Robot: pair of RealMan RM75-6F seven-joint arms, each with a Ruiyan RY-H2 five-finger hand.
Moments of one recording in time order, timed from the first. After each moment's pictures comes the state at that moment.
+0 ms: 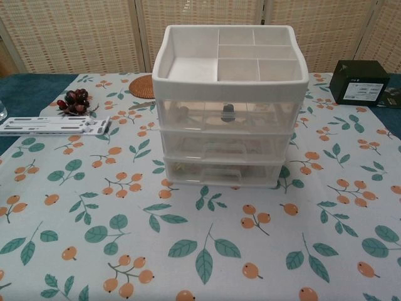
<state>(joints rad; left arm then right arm) -0.12 -1.19 -0.02 -1.76 1.55 1.48 0.24 0.14 -1.15 -0.05 -1.58 -1.46 1.51 -0.07</state>
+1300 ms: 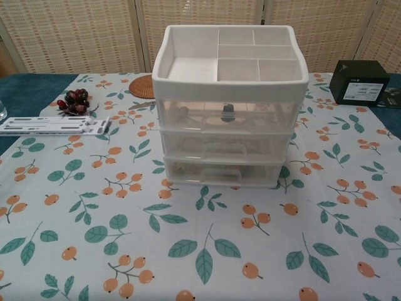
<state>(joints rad) -0.11 -1.18 -0.02 -1.77 1.54 1.49 0.23 0.22 -1.13 -0.05 -1.77 -1.52 1.21 0.12</state>
